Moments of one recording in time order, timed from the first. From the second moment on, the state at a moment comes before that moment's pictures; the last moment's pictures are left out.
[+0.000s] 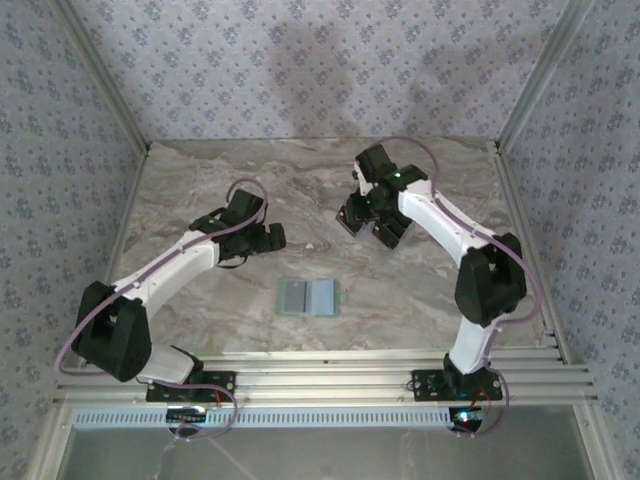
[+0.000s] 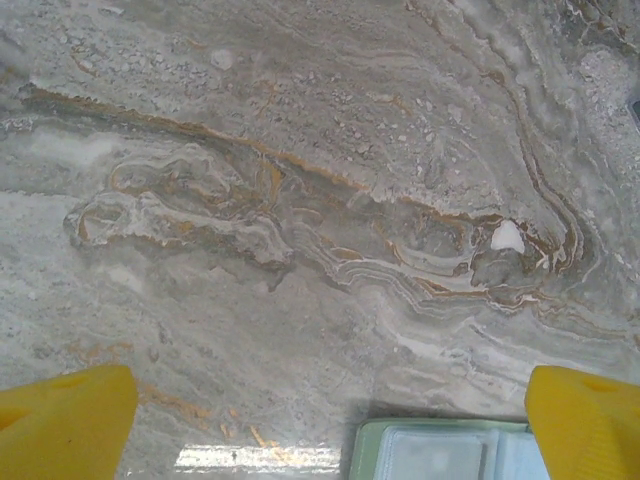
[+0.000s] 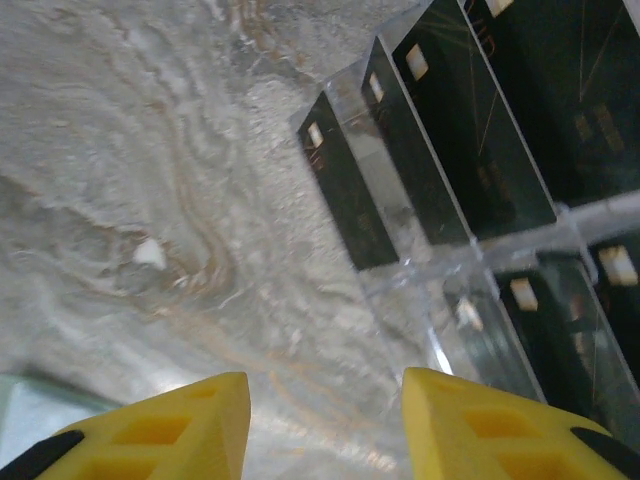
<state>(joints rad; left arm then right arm) -0.51 1.41 1.02 -0.64 -0.11 -0.63 0.49 1.82 1.58 -0.87 -0.01 0.22</state>
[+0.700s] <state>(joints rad) -0.51 1.38 0.93 -0.57 -0.07 -0.65 0.55 2.19 1.83 -0.92 0.25 0.02</state>
